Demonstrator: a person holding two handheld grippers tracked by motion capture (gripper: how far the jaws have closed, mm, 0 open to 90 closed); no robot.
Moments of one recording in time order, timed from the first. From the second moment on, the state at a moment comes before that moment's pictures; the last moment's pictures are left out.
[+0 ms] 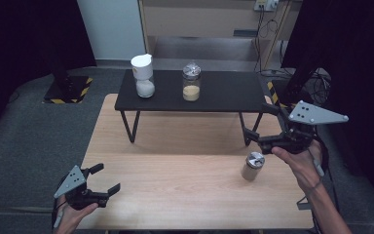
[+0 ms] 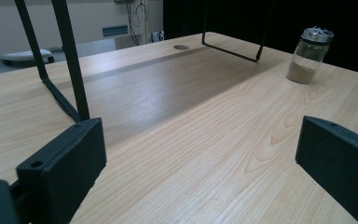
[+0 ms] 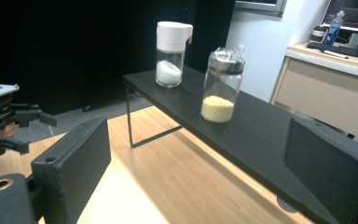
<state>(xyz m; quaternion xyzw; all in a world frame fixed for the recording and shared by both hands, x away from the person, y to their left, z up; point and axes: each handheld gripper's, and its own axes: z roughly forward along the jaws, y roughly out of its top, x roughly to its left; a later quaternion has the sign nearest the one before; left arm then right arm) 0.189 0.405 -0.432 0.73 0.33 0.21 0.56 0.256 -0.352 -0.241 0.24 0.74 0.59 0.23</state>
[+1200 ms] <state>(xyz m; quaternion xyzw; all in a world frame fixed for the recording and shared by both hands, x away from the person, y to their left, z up) 0.187 0.406 -0.433 0.72 0.32 0.22 0.57 0.187 -0.396 -0.345 0.33 0.72 0.56 0.25</state>
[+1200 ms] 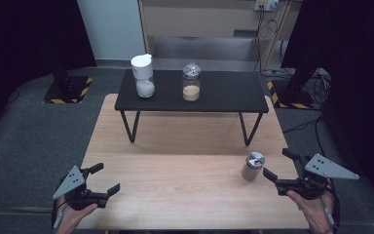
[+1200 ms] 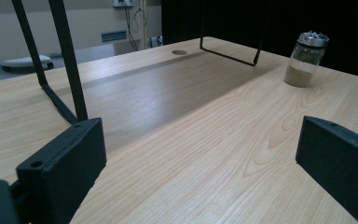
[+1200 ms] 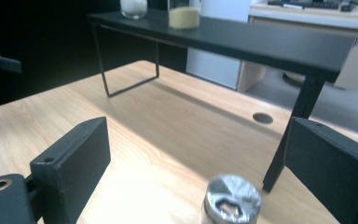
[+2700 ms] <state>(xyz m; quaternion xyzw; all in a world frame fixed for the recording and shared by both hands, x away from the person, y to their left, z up) 0.187 0.406 -0.433 0.73 0.32 0.22 0.57 0.171 -0.403 -0.404 0.38 0.71 0.54 0.24</state>
